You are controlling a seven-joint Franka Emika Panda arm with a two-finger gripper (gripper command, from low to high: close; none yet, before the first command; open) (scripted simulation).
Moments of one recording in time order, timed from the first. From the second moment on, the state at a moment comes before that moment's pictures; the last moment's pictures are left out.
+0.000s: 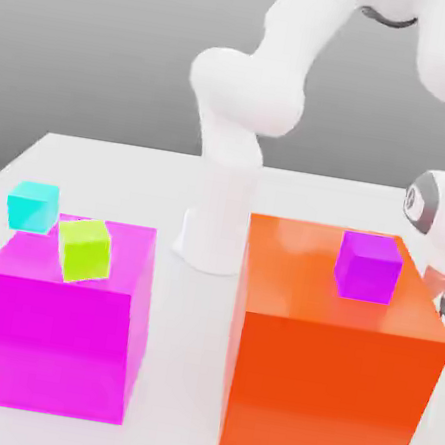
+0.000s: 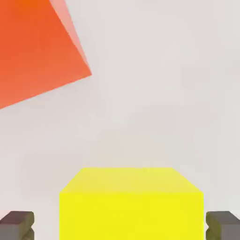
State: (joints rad) arm -0.98 -0.72 2.14 -2.52 1.30 2.53 2.77
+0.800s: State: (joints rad) arm -0.74 -0.63 1.84 -2.58 1.09 2.45 2.90
